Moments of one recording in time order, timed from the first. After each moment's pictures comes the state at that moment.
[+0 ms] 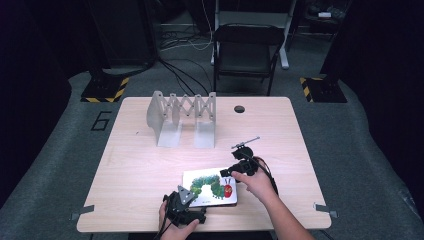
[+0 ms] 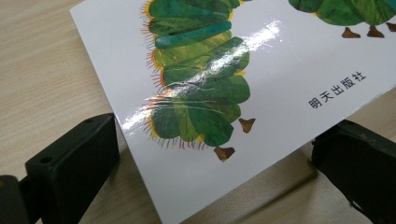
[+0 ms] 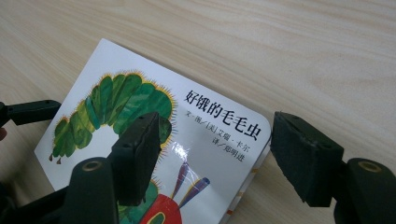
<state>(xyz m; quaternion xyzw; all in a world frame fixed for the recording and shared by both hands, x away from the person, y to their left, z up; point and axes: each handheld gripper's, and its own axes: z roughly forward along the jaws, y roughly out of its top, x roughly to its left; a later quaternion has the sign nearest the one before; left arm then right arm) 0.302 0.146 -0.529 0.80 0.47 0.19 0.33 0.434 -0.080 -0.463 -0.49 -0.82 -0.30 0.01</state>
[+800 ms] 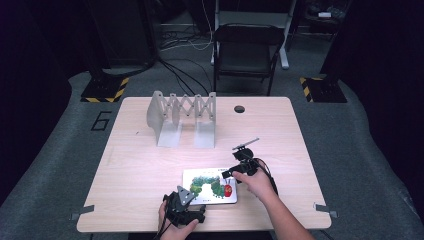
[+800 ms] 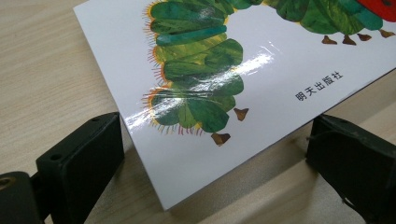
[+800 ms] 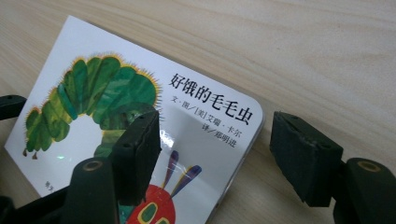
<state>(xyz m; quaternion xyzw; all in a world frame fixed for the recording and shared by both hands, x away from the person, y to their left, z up) 0.302 0.147 -0.531 0.79 0.47 0.20 0.34 0.447 -0.085 -0.487 -0.51 -0.82 -0.28 0.03</state>
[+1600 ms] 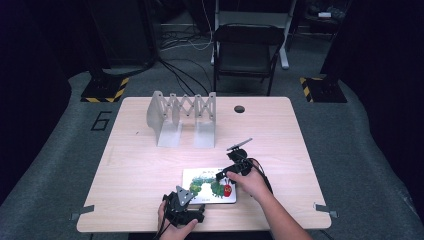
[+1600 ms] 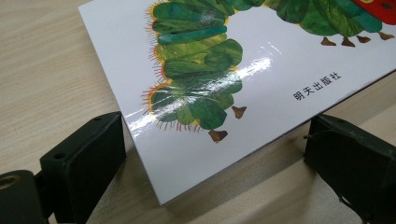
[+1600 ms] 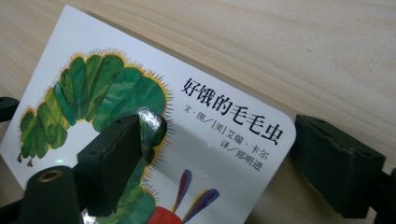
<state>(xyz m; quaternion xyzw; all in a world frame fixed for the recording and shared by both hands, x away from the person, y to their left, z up) 0.301 0.150 -0.532 0.79 0.47 0.21 0.34 0.451 -0.065 -0.495 -0.51 -0.82 -0.26 0.04</state>
